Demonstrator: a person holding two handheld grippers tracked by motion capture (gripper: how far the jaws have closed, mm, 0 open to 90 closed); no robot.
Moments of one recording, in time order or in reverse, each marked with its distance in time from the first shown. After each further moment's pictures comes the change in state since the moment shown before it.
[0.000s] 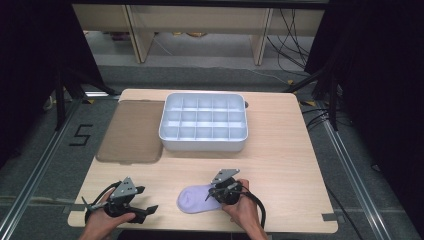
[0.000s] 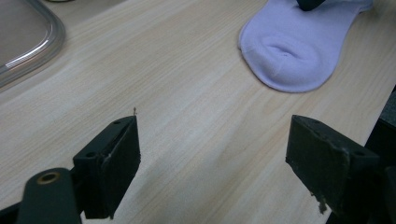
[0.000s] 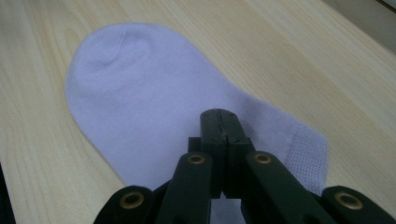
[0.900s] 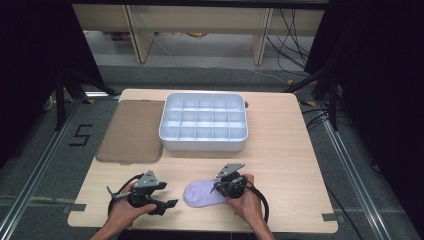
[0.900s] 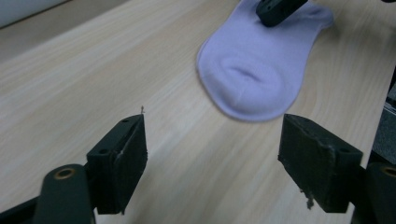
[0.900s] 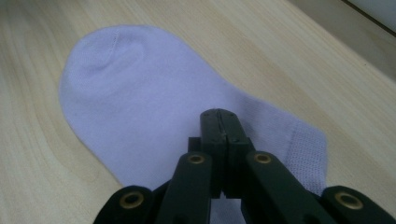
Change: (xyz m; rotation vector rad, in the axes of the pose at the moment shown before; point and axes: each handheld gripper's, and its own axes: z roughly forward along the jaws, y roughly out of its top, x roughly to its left) left arm -0.015 0.040 0.052 -0.017 -0.112 0.003; right arm -0.020 0.000 -0.003 0.011 -0.016 0.024
